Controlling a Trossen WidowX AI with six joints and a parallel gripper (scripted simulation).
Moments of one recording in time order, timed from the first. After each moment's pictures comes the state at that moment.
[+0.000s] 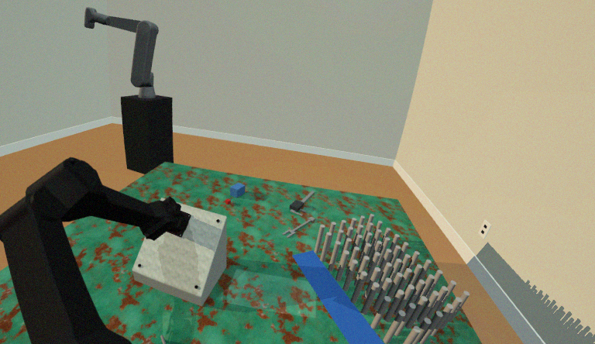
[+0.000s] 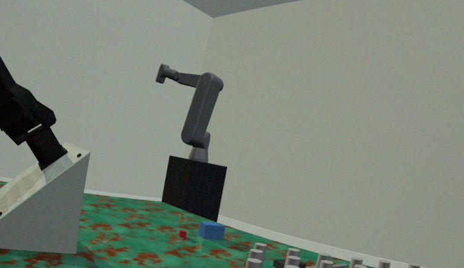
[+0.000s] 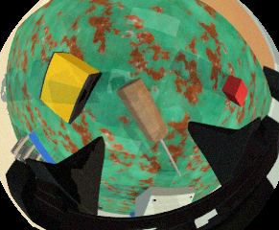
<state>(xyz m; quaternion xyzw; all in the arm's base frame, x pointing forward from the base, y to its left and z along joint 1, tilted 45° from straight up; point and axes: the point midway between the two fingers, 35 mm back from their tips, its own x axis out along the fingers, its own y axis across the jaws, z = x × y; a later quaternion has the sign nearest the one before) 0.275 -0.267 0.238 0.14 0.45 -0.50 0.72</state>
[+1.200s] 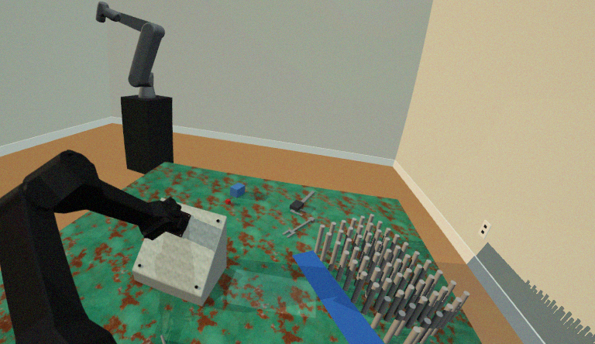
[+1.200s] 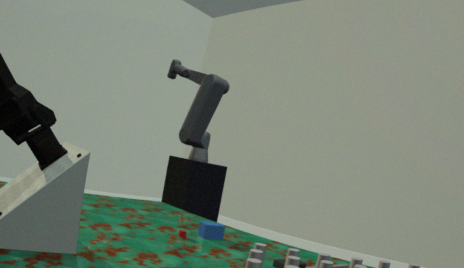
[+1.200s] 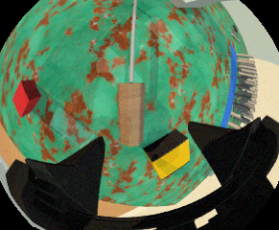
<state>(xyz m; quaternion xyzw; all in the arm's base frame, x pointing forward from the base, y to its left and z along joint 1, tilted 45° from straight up) 0.272 -0.265 0.243 0.77 -0.33 -0.54 0.05</state>
